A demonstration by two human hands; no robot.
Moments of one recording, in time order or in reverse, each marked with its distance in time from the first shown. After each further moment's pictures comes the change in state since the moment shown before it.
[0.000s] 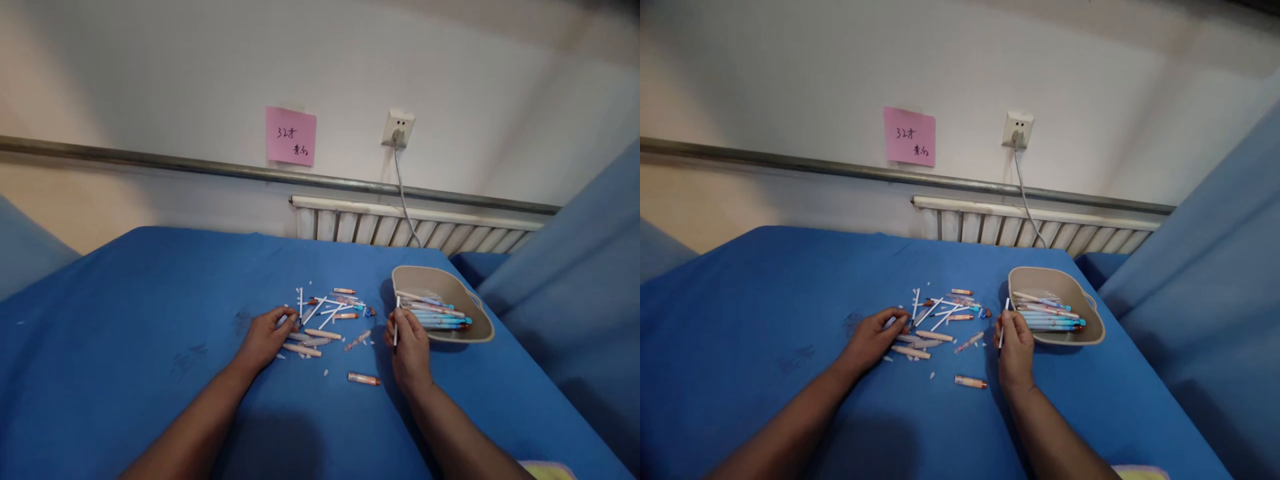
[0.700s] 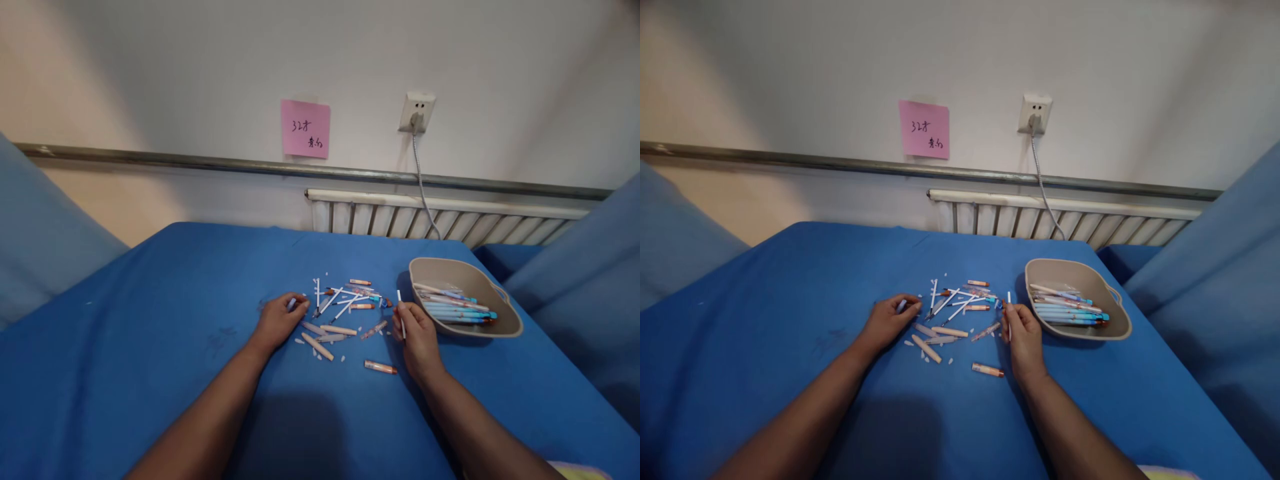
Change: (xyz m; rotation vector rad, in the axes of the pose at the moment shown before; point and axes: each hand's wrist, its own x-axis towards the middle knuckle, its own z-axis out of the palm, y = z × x) left_hand 0.001 -0.011 -0.008 0.151 0.070 -0.054; right_hand -0.004 0.010 -0.001 -0.052 -0.129 0.060
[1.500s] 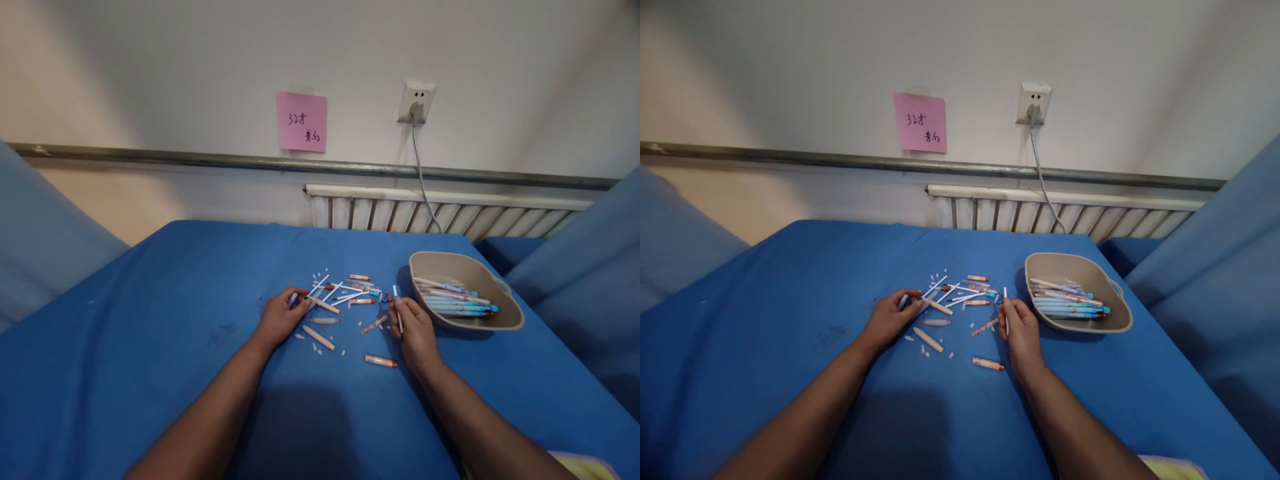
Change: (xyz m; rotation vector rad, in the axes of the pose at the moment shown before) left_hand -0.001 0.003 0.004 -0.134 -0.003 -0.016; right_hand 0.001 0.003 0.000 -0.011 -0.021 0.080
